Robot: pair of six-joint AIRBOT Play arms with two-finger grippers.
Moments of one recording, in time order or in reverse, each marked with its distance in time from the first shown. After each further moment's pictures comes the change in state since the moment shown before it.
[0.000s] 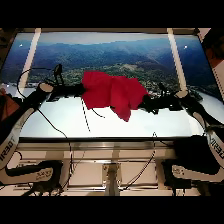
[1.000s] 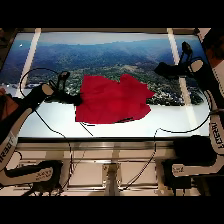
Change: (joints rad) left arm 0.010 0.018 0.002 0.416 -0.150 -0.011; right arm -0.047 -0.130 0.511 -0.409 -0.277 0.095
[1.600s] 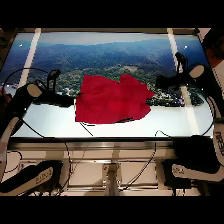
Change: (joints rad) left arm 0.033 0.211 -0.053 0.037 -0.203 -0.158; right arm -0.001 0.137 -0.204 0.023 0.249 -0.070
